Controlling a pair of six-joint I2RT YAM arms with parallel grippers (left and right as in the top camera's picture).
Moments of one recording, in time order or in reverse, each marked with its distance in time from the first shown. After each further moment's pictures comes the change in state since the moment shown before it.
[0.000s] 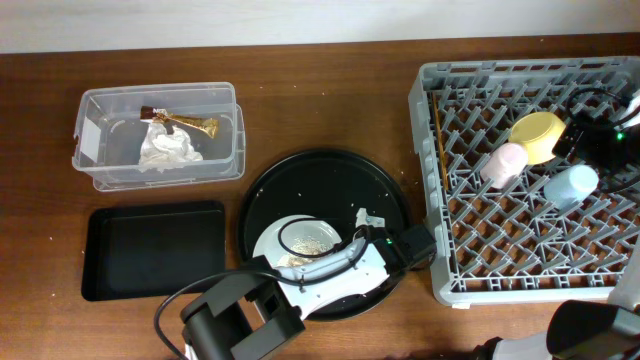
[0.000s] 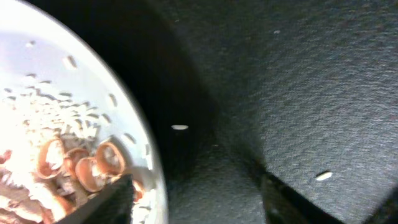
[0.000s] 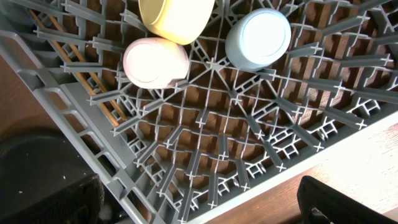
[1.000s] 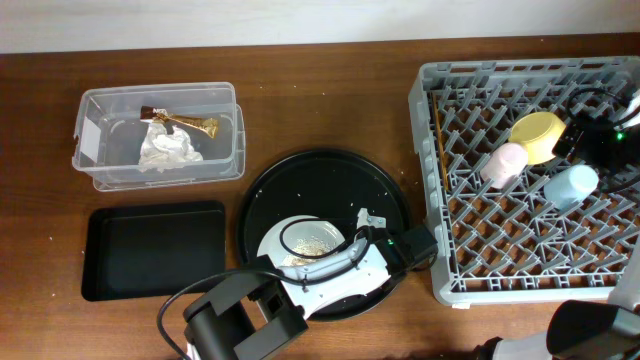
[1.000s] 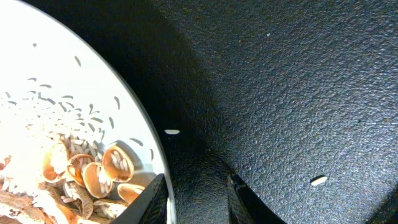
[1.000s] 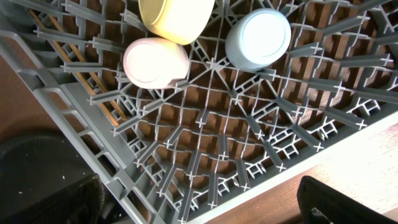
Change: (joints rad) left arm -0.003 0.011 0.002 0.014 -0.008 -0.011; right arm 0.000 0.000 0.000 0.000 0.000 0.000
